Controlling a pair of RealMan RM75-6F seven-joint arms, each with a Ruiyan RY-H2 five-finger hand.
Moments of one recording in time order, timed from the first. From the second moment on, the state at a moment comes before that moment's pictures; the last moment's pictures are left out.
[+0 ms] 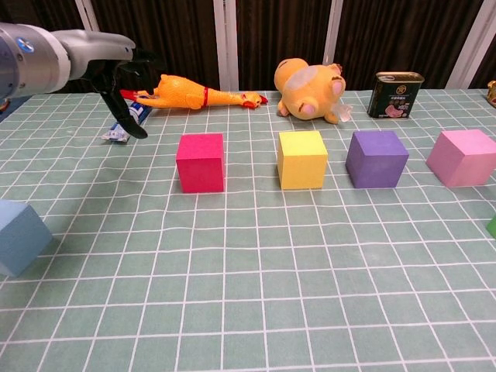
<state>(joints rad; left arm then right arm) -0.93 -1.45 -0.41 -1.76 0.38 1.14 0.85 0.10 -1.16 0.10 -1.62 -1.47 1.46 0.14</state>
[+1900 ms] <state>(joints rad) -1.15 -1.73 -0.35 -1.37 0.30 1.05 0.82 0.11 -1.15 0.10 -1.64 -1.45 1.43 0.15</state>
